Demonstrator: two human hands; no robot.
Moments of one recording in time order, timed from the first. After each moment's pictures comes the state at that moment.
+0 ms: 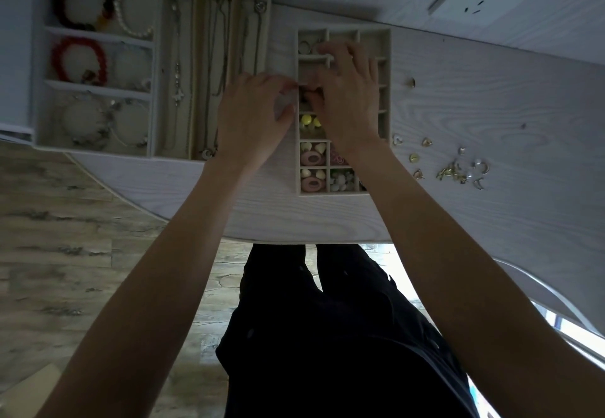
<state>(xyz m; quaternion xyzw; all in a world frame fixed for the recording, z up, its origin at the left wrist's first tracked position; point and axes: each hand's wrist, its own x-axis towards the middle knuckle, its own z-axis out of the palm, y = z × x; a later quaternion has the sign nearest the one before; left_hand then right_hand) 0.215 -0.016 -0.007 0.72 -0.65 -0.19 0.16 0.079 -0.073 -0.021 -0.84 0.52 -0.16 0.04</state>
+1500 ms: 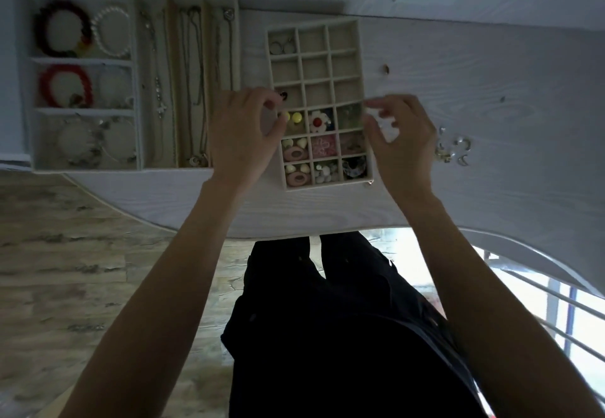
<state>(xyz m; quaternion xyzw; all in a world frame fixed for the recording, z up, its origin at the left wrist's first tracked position) 0.199 0.003 -0.001 0.71 -0.64 -0.18 0.22 -0.012 -0.009 0.013 -0.67 0.65 -0.30 0.21</state>
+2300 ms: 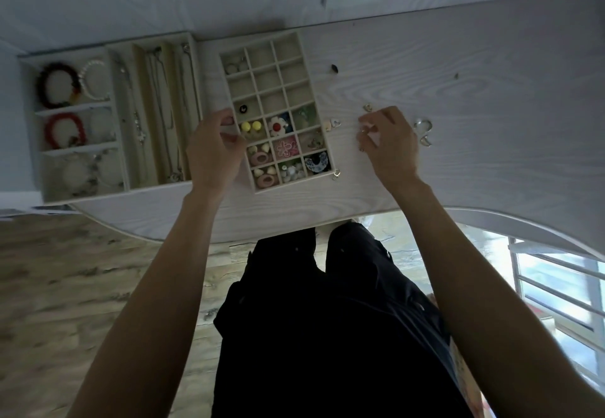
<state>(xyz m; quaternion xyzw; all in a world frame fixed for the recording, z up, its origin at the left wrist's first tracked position) 0.179 0.006 0.007 0.77 -0.53 -0.30 0.18 -0.085 0.002 -0.024 -0.65 0.69 -0.21 0.24</state>
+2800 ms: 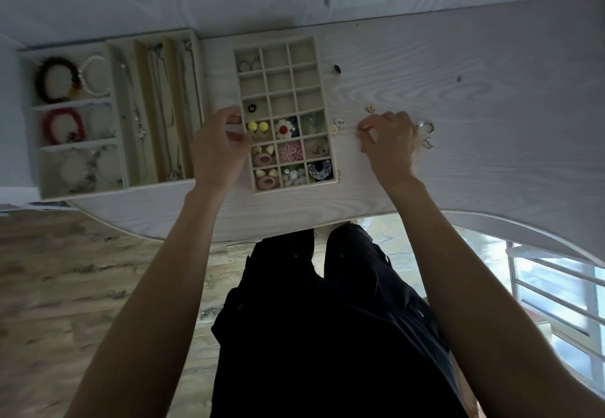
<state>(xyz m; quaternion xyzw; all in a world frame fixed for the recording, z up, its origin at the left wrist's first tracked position) 0.176 0.006 0.005 0.75 -0.54 -0.32 0.19 -0.078 -0.004 -0.025 -0.66 0.72 -0.14 0.15</state>
